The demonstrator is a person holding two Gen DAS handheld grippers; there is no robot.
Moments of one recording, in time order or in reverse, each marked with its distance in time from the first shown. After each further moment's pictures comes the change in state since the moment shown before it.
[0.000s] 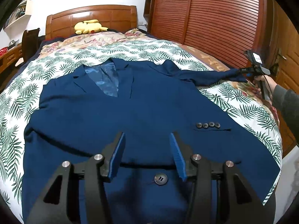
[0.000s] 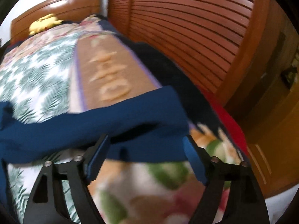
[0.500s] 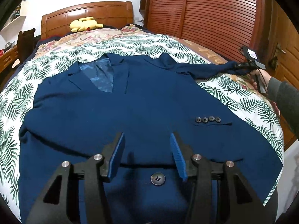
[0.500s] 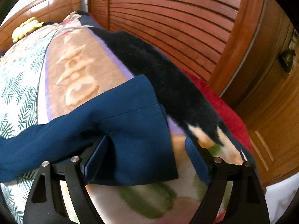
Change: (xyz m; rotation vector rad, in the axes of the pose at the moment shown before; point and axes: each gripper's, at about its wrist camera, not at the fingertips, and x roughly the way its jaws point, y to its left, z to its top) left arm 0.009 -0.007 -0.003 0.026 0.034 -0.008; right arm 0.039 -0.022 0.003 0.068 0.073 -0.032
